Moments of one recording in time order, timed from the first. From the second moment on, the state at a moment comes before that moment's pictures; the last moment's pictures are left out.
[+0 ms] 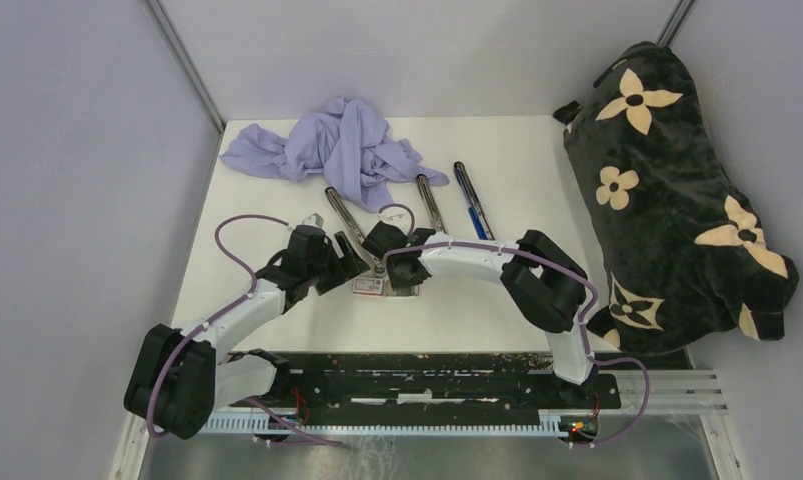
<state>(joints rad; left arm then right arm) -0.39 1.15 0.51 -0.16 0.08 -0.79 1.00 2.00 1.40 -0.60 0.29 0.68</state>
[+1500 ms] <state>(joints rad) -0.31 1.14 0.51 -0.18 0.09 -0.79 0.98 1.91 1.43 -0.50 0.18 0.34</state>
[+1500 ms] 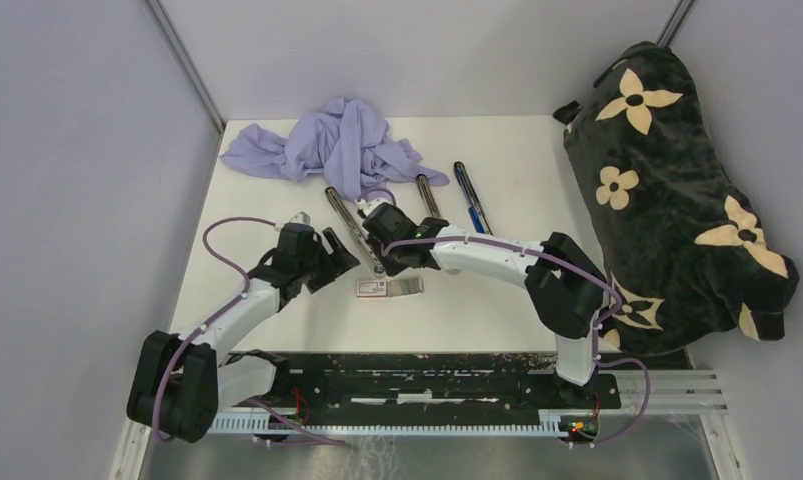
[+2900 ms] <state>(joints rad) -0.20 1.23 0.46 -0.07 0.23 -0.79 0.95 2.09 1.55 -0.22 0.21 0.24</state>
